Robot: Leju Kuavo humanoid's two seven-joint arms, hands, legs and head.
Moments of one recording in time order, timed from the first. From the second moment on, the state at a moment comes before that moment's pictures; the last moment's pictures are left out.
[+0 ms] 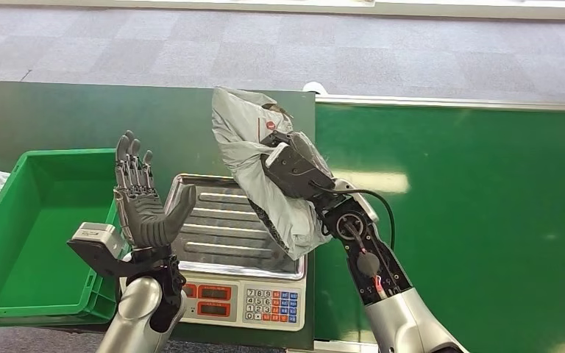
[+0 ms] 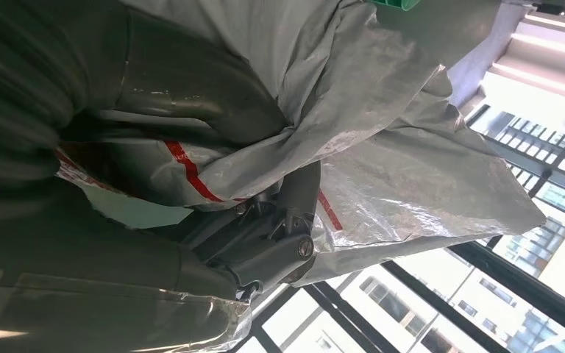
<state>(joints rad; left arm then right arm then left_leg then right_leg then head) -0.21 -0.14 -0.37 -1.53 0.07 0.54 -0.61 -0.64 0.22 0.46 -0.99 0.44 0.22 -0.21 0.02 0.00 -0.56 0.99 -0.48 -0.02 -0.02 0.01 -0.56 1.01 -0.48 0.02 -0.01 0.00</state>
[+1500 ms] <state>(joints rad) -0.24 -0.18 -0.34 -1.51 0.05 0.55 -0.63 -0.68 0.26 0.51 -0.69 0.36 0.23 -0.47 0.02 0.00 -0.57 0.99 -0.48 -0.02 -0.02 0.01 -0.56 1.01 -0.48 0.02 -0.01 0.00</state>
